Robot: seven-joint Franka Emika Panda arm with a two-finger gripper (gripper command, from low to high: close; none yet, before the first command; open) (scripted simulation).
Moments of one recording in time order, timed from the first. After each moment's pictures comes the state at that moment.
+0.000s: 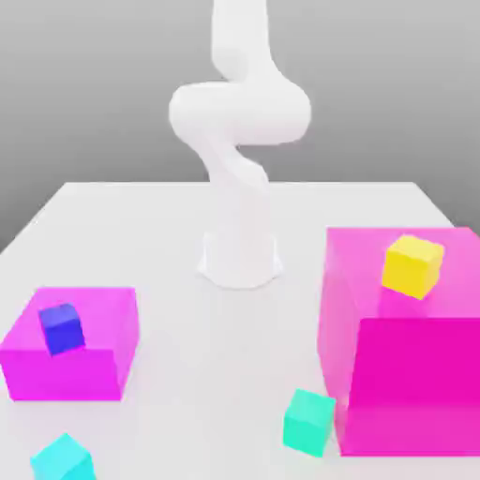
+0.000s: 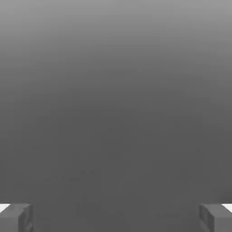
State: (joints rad) arm -0.02 -0.71 -0.01 -2.30 0.00 2.33 0.82
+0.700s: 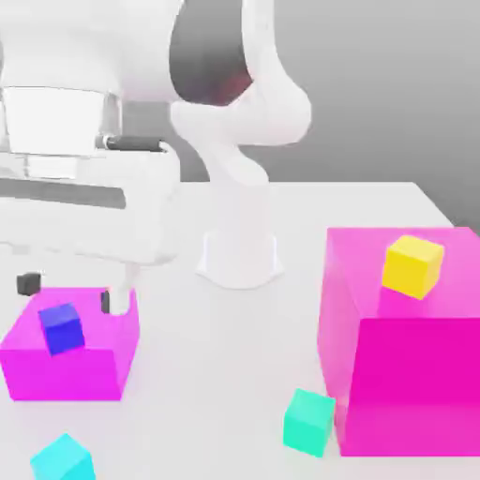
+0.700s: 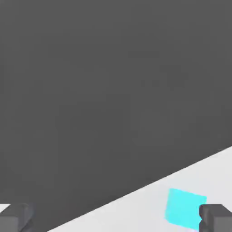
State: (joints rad) arm -0.16 0.06 -0.14 -2.27 0.07 2.54 0.93
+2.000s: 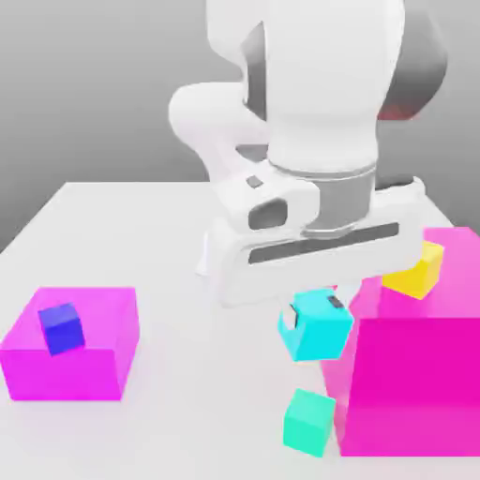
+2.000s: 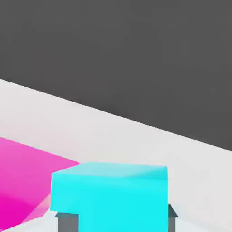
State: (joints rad) arm 0.12 -0.14 0.11 -2.31 0.06 2.17 0.46
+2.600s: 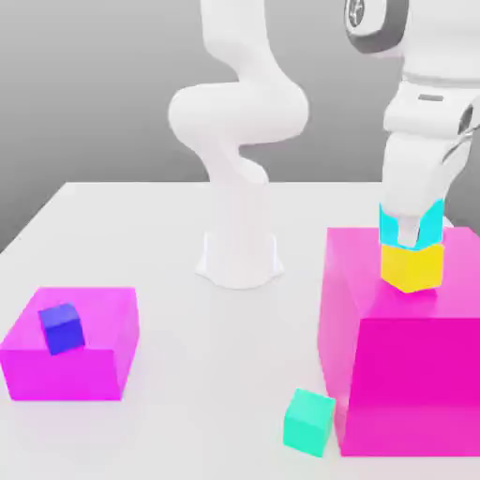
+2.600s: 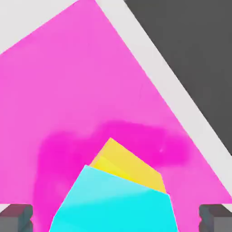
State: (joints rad) arm 0.26 -0.30 0.20 -2.42 0.07 2.12 0.24
